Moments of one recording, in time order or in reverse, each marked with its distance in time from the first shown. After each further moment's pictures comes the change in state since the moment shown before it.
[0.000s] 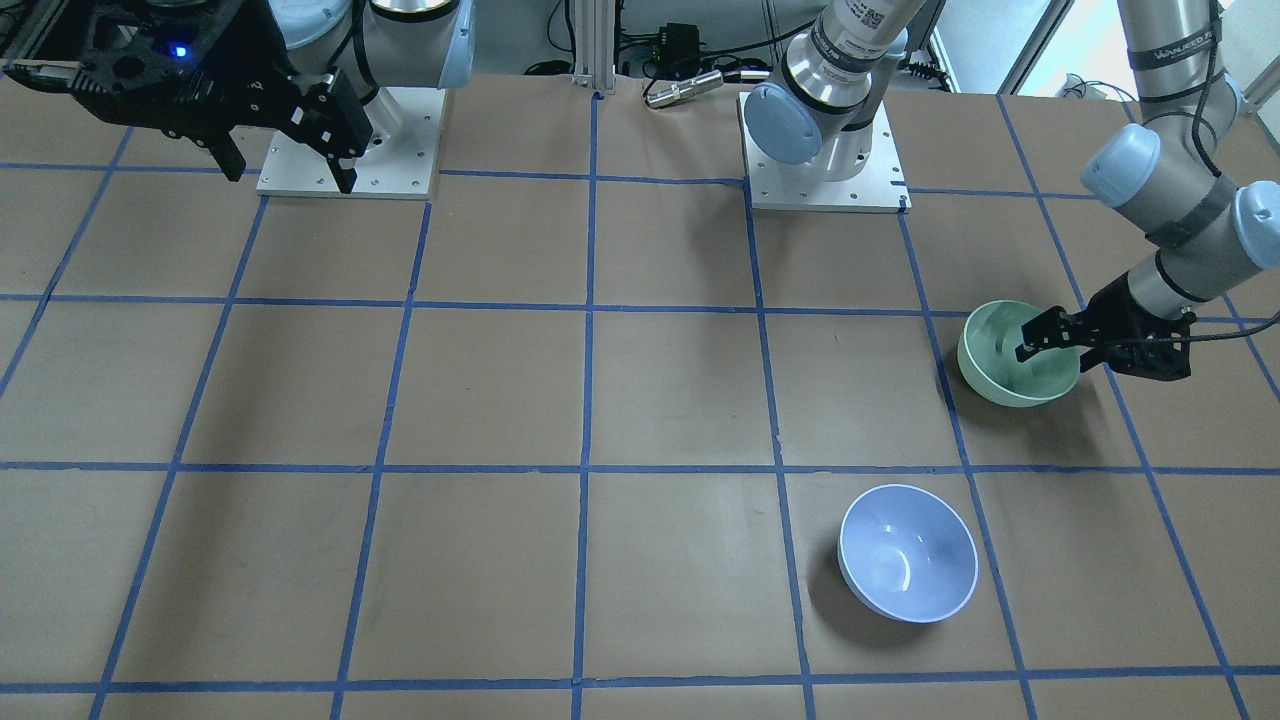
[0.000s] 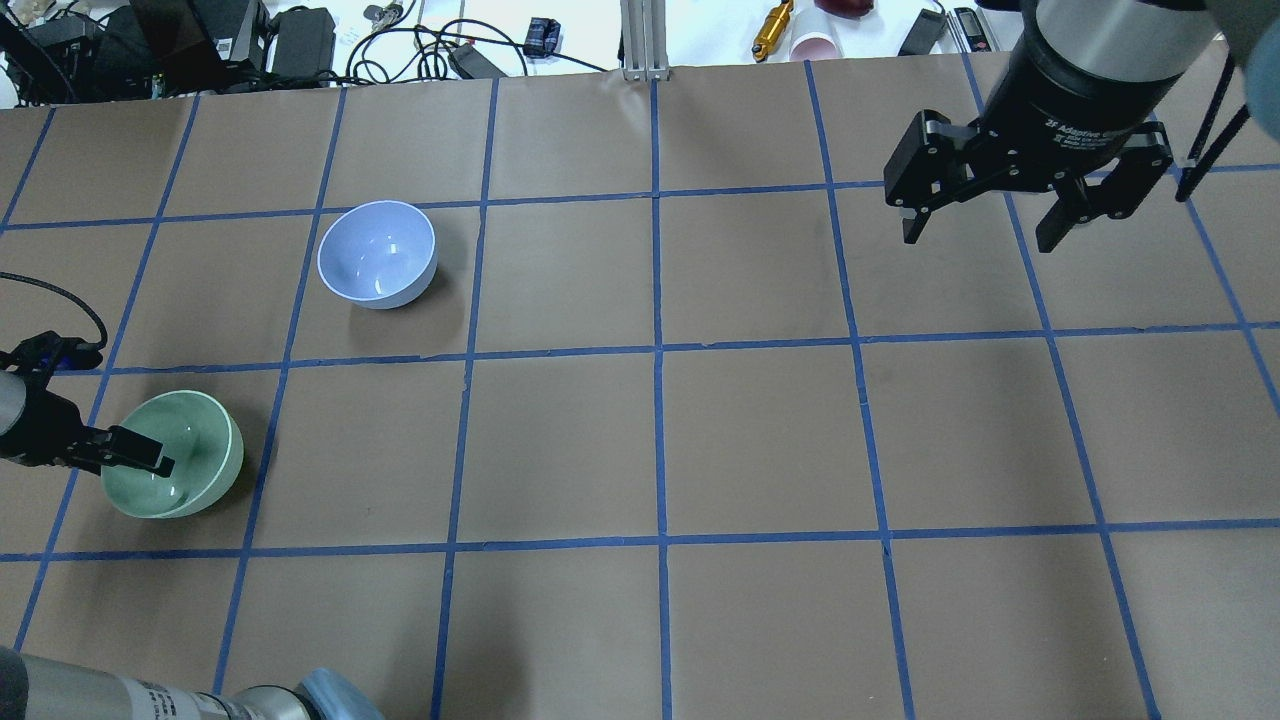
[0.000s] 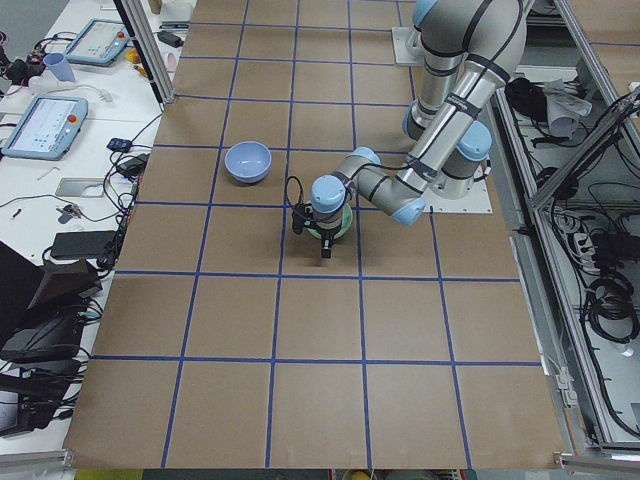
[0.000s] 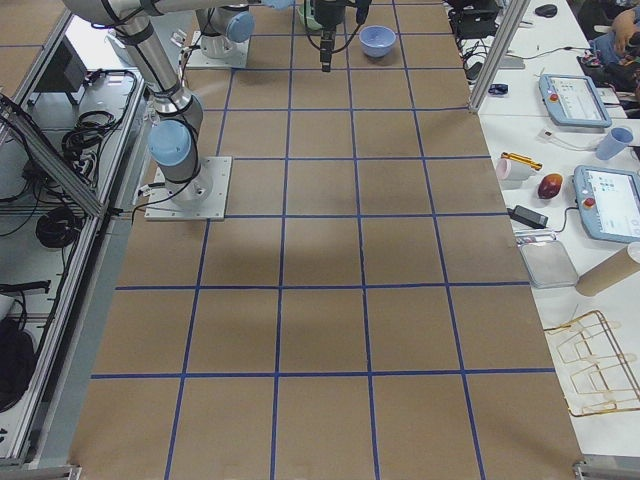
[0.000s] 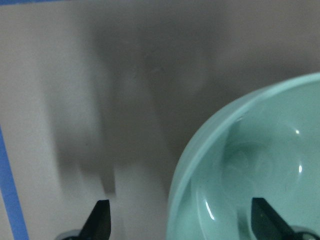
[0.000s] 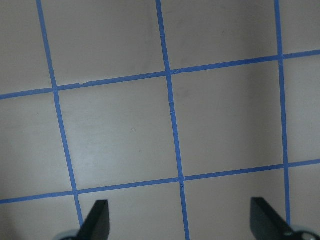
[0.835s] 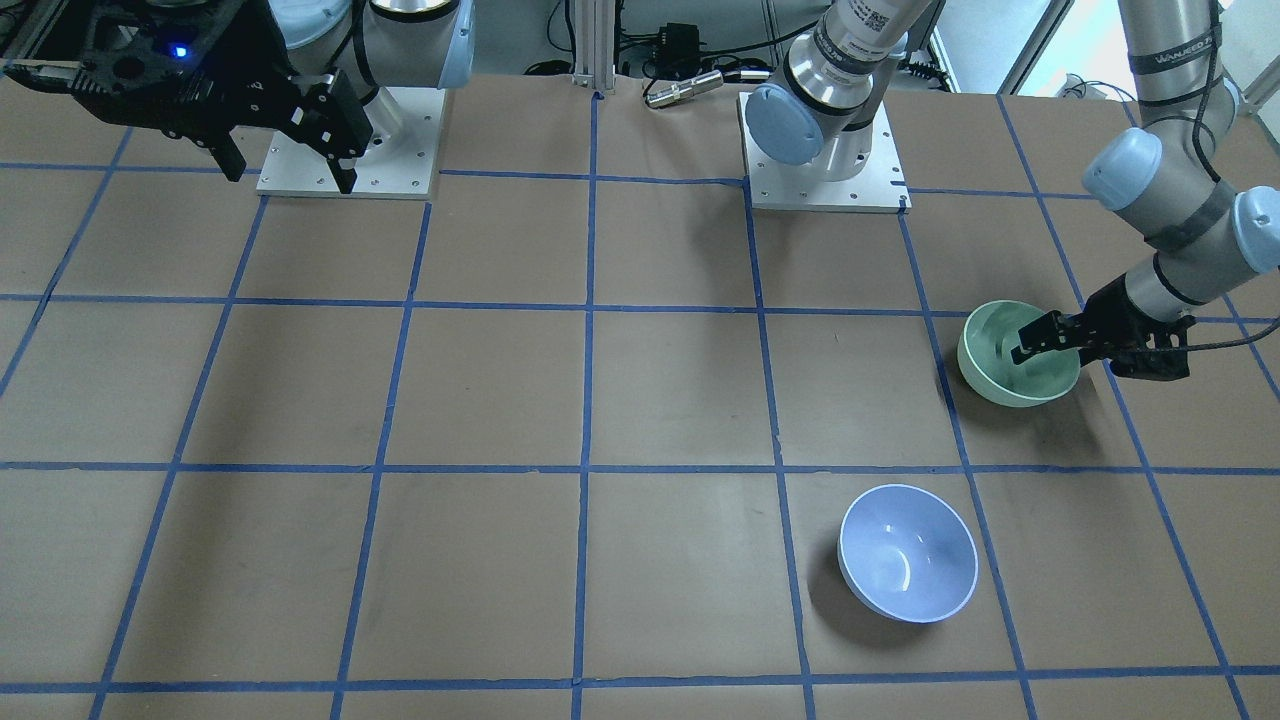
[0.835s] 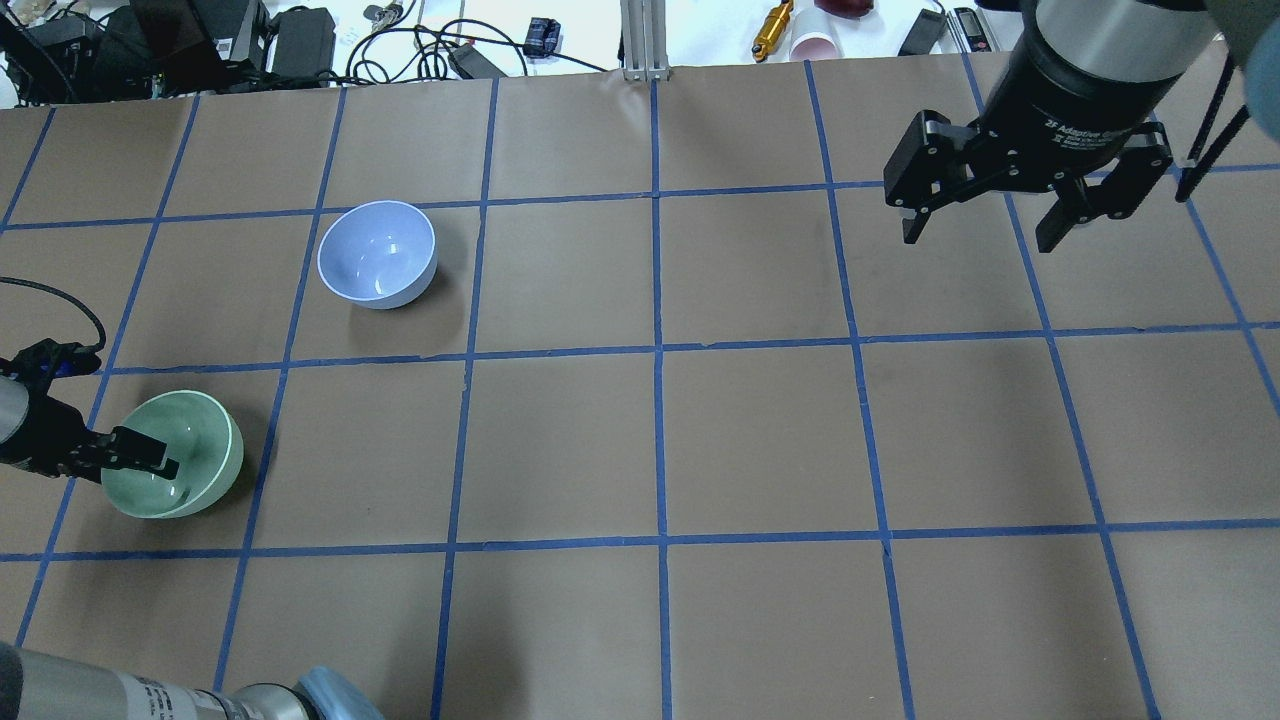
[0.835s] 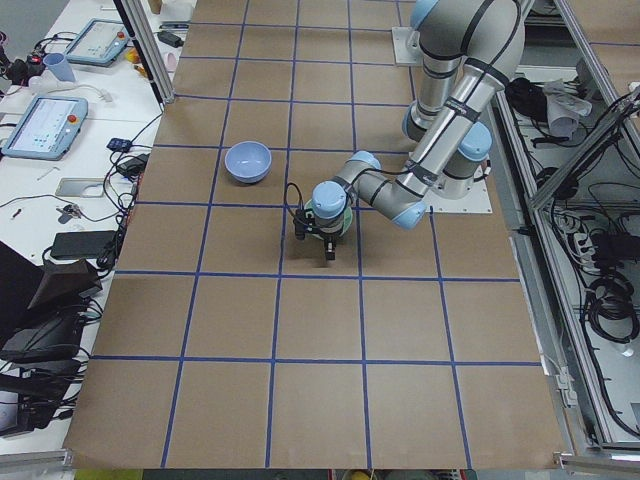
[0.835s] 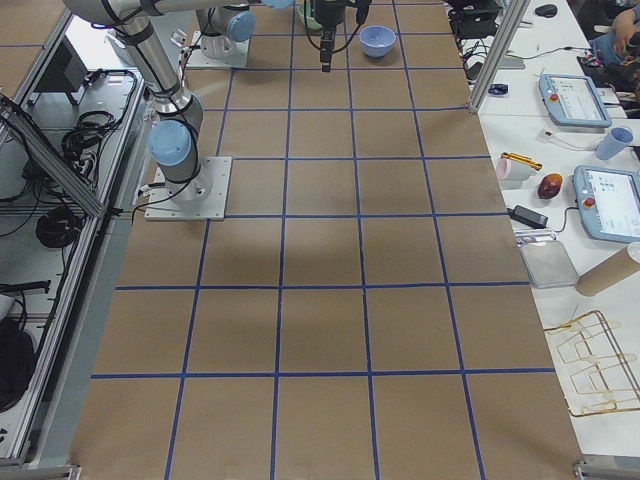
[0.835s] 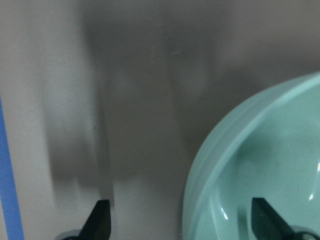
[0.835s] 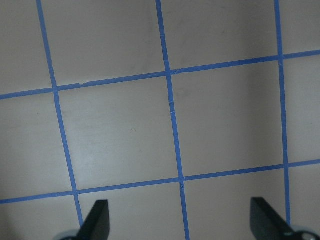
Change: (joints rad) left arm 0.005 -0.012 -0.001 -0.012 -0.009 -0.077; right arm 0.000 0.000 0.000 -0.001 0.000 0.000
